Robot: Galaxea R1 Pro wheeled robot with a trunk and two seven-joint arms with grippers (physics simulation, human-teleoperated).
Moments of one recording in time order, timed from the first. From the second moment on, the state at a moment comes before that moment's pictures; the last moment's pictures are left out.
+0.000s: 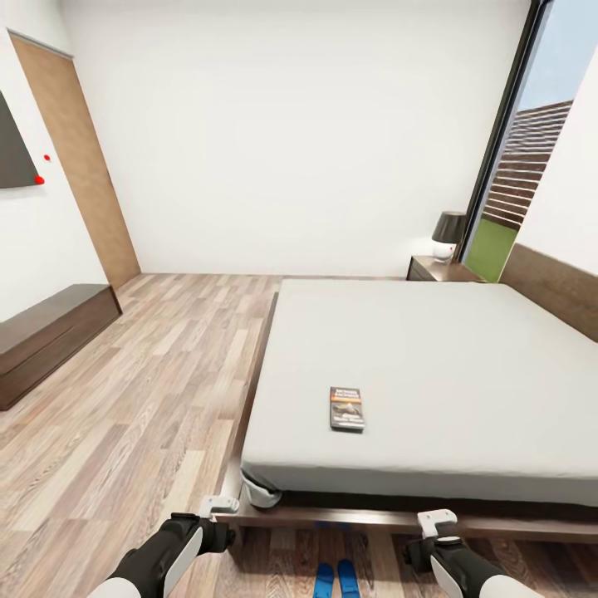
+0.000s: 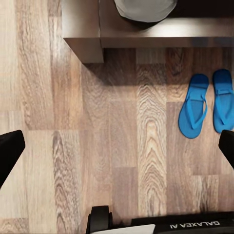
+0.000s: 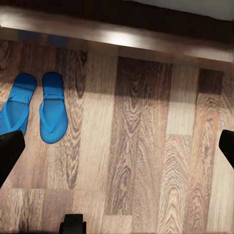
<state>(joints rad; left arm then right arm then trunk) -0.51 0.00 -0.22 -0.48 0.20 0.47 0.04 -0.59 -0.08 0.11 -0.14 0.01 0.17 -0.04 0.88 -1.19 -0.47</state>
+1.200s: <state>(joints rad) -0.51 0.00 -0.22 -0.46 0.20 0.33 0.04 -0.59 -0.08 0.11 -0.14 0.01 0.12 -0.04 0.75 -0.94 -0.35</state>
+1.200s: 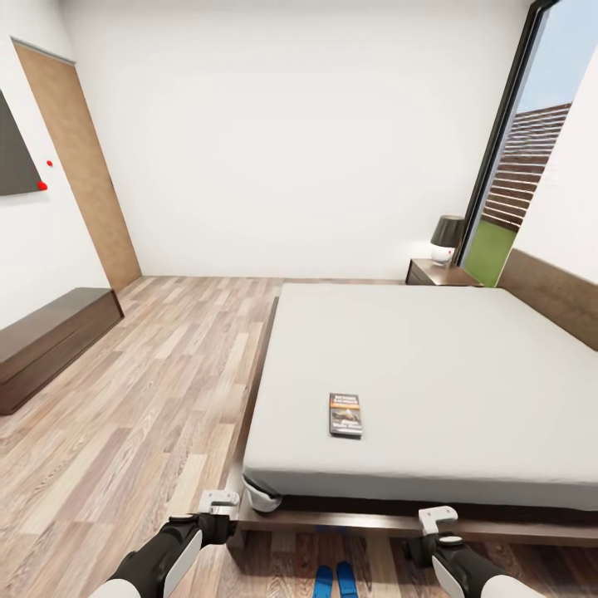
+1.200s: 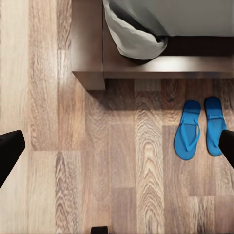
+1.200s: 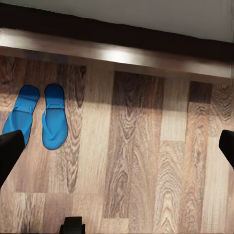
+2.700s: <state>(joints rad) -0.51 0.00 -0.22 -0.46 0.20 0.31 0.04 -0.59 -0.10 0.11 -0.14 0.01 0.10 -0.04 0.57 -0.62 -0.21</state>
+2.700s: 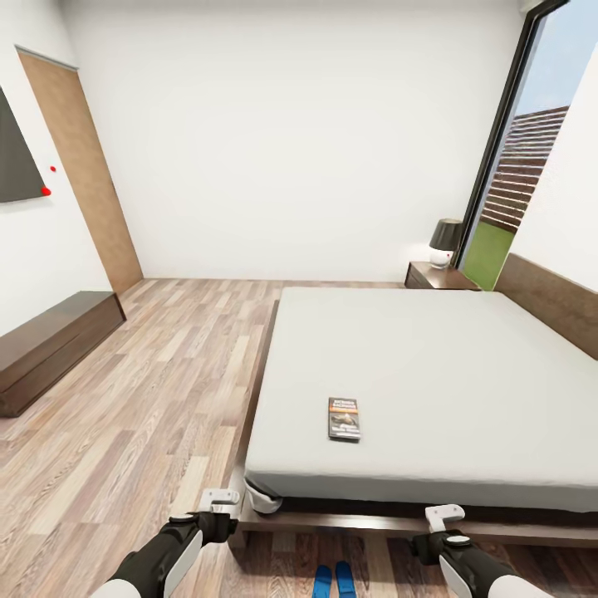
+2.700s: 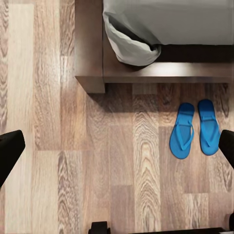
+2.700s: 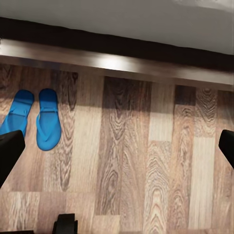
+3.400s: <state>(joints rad) -0.51 0.00 -0.22 -0.46 0.20 0.29 0.04 -0.59 -0.10 0.11 -0.14 0.00 0.09 -0.04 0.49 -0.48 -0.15</state>
